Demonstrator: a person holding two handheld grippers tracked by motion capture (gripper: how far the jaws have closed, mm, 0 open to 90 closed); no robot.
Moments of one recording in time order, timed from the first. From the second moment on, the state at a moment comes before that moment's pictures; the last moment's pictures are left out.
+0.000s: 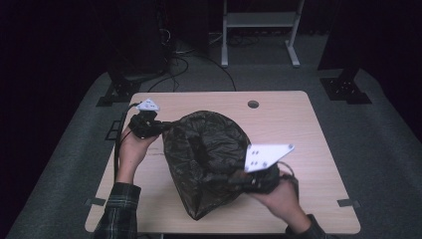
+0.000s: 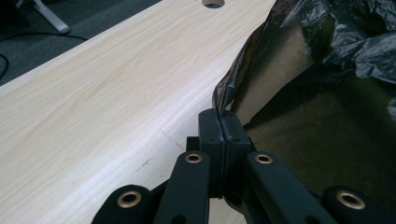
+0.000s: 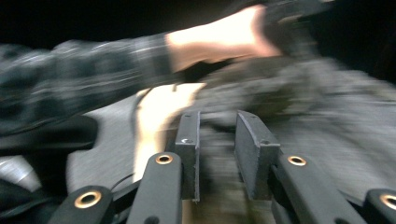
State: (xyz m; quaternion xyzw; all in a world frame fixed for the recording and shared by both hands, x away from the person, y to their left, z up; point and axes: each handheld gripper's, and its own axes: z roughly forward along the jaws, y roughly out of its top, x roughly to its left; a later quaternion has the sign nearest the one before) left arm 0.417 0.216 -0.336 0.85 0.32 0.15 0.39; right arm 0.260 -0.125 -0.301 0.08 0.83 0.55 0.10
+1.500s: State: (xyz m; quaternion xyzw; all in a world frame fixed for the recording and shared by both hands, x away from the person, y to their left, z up) left arm 0.438 0.207 -0.395 0.86 0.34 0.13 0.35; right arm 0.403 -0.187 -0.371 0.31 0.81 0.48 0.14
